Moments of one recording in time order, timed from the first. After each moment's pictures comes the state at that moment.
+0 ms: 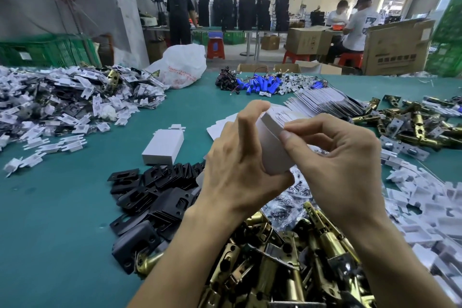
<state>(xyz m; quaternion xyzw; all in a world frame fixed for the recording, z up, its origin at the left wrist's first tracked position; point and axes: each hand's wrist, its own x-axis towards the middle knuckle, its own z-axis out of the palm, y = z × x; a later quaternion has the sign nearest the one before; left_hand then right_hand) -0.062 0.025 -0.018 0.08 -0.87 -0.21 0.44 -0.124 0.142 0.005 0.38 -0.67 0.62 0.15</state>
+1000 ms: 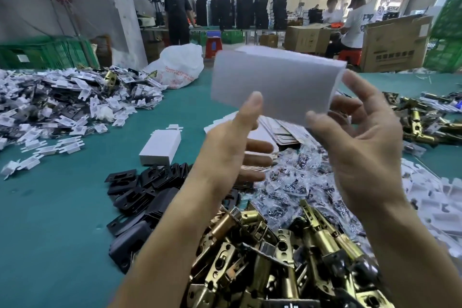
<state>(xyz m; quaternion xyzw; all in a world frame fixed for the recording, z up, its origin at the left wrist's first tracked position) -0.049 0.024 0.016 0.18 -0.67 -0.69 0.22 -0.154 0.160 0.011 0.36 -0.54 0.76 0.02</state>
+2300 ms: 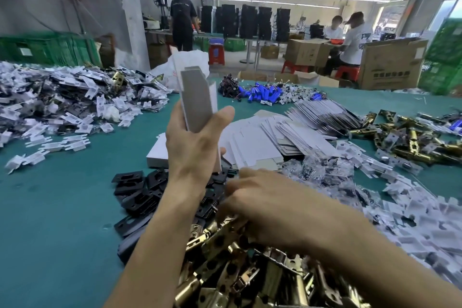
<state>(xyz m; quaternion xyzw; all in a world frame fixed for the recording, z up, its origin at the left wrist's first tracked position) -0.043 -0.028 0.003 0.18 -0.60 -0.61 0.49 -0.095 0.107 0.017 0.72 -0.69 -0.04 0.07</state>
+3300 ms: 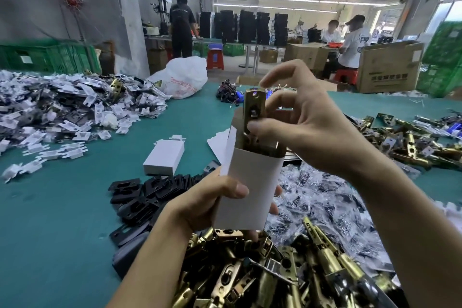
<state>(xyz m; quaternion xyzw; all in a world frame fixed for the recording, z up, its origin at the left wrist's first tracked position) -0.040 -0.027 -0.031 -0.10 -0.56 -0.82 -0.03 -0.138 0.118 0.080 0.56 -0.64 0.52 -0.09</state>
